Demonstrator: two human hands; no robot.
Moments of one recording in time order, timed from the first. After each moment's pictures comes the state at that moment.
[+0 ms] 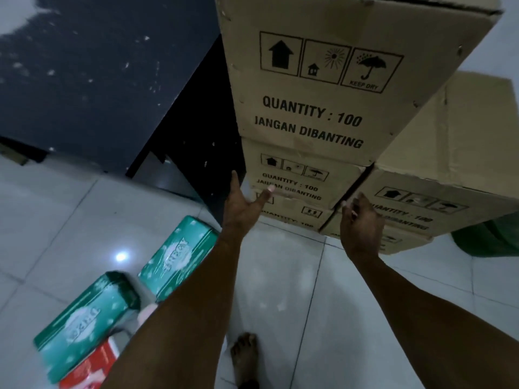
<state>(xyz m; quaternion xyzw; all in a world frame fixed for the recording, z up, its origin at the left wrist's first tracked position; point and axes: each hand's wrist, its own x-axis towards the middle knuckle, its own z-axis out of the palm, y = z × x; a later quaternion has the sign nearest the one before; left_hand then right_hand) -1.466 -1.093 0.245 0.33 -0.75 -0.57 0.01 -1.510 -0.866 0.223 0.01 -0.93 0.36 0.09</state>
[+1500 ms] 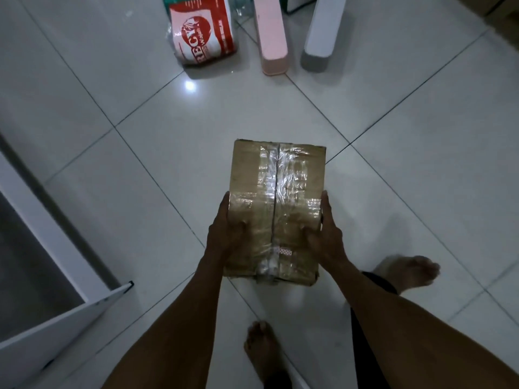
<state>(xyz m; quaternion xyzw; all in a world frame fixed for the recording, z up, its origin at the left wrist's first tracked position) -0.567 -0.810 -0.019 0.56 -0.64 -0.52 -0.05 -0.732 -0.653 -0.045 0.17 -0.82 0.36 -0.41</state>
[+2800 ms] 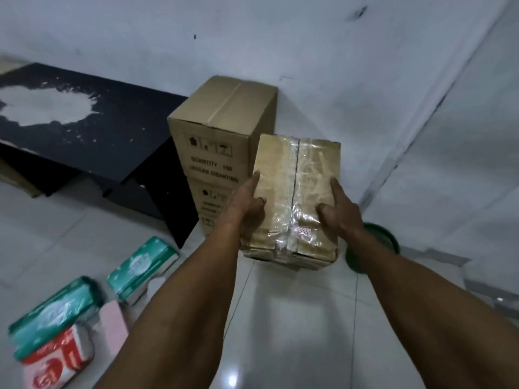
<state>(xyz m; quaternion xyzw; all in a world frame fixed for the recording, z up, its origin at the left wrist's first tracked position) -1.386 -0.782 0.554 0.18 -0.90 -0.40 -0.02 -1.427 -0.546 0.552 0.04 -0.93 0.36 -0.08</state>
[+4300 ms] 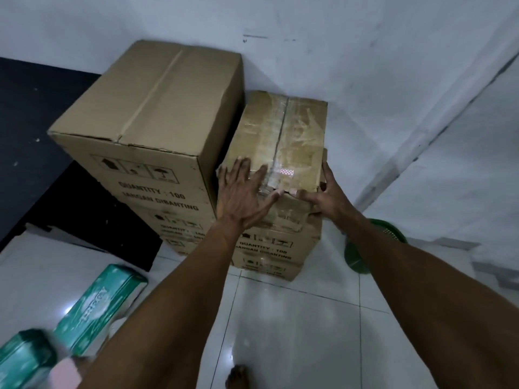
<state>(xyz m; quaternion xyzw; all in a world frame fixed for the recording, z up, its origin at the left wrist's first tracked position) -1.625 -0.800 0.436 0.03 -0.99 -0.10 0.06 -1.676 -0.588 0.451 0.00 -0.80 0.57 -0.20</state>
